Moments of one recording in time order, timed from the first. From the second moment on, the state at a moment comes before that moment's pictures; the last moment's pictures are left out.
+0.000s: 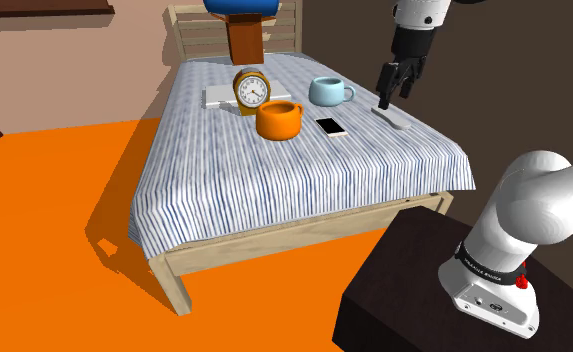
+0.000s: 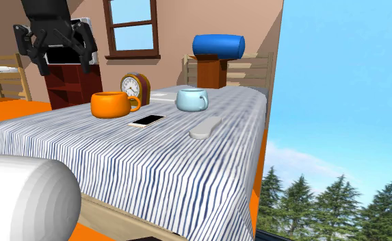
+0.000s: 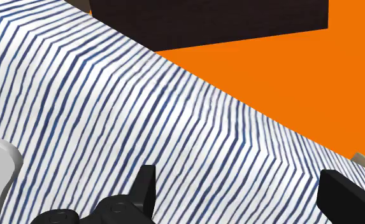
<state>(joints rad) -0.02 -0.80 0.03 -2.35 -0.04 1.62 0.15</state>
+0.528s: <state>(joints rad) -0.08 -0.68 -0.07 -2.33 -0.09 1.71 0.09</state>
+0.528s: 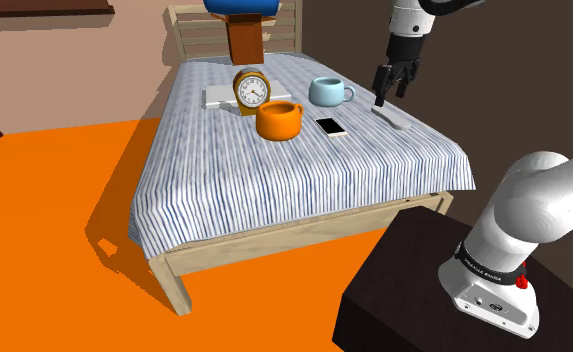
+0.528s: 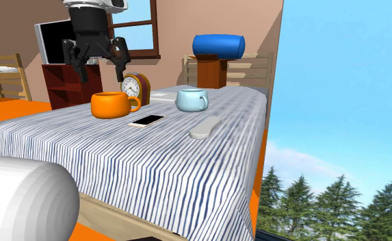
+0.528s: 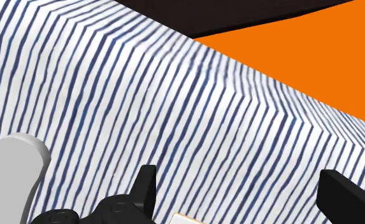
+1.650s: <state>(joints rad) -0.20 -0.21 -0.36 -2.10 -0.07 1.92 -0.10</state>
